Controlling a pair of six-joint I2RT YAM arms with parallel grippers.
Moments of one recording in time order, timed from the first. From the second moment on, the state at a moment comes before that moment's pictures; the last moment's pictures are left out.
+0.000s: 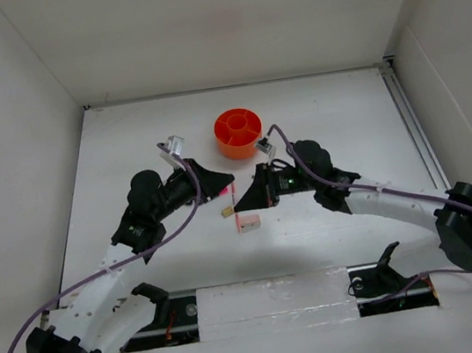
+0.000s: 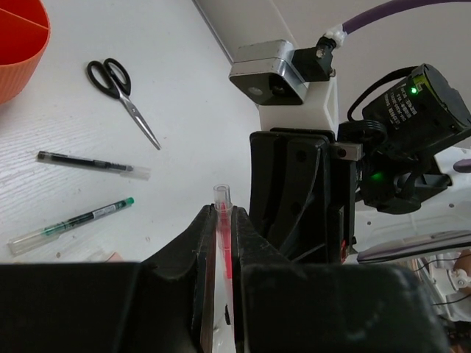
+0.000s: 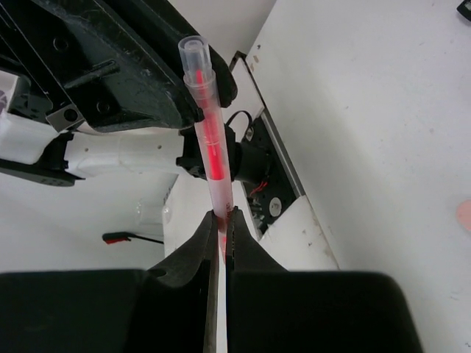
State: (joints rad) left arm -0.51 0.87 0.63 0.13 0.48 -0.74; right arm 0.77 1.32 0.76 0.39 -0.66 0.94
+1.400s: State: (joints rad) left arm -0.52 0.85 0.80 -0.05 0.37 -0.79; right arm 0.88 1.36 0.83 0.38 -0.50 0.77
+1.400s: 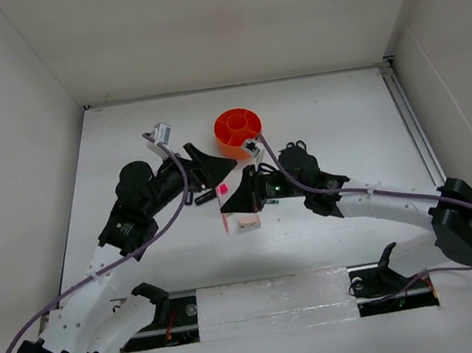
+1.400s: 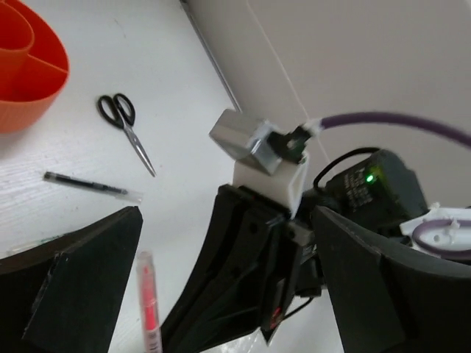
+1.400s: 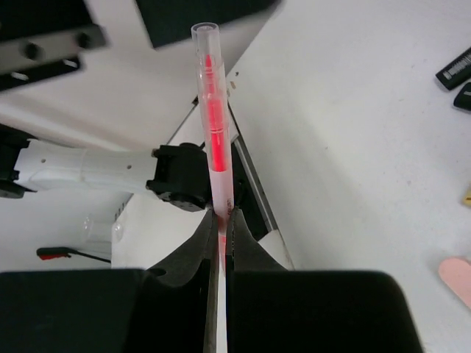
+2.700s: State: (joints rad) left arm -0.46 0.77 0.89 -0.55 -0.03 -0.56; right arm 0.44 2.00 1.51 0.45 -0.44 0.17
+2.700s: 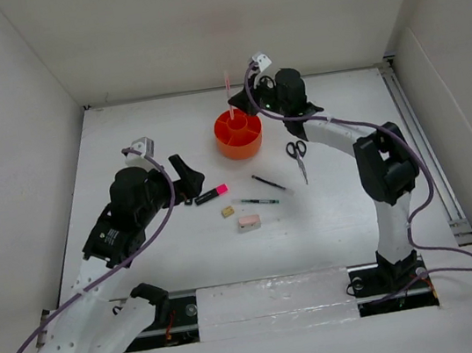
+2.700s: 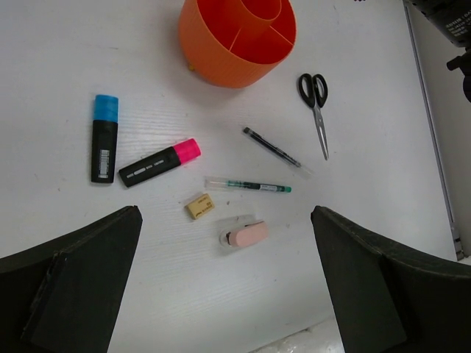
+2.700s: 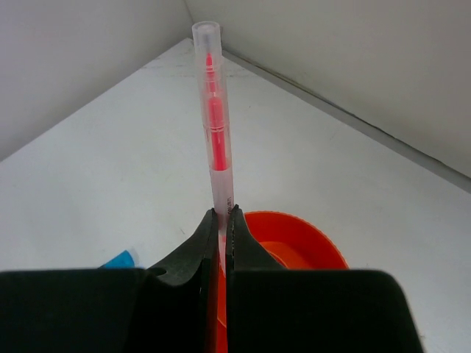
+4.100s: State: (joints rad) left arm -0.46 0.78 0.88 -0.54 0.00 -0.54; right arm 0.56 1.72 1.28 0.43 0.03 0.27
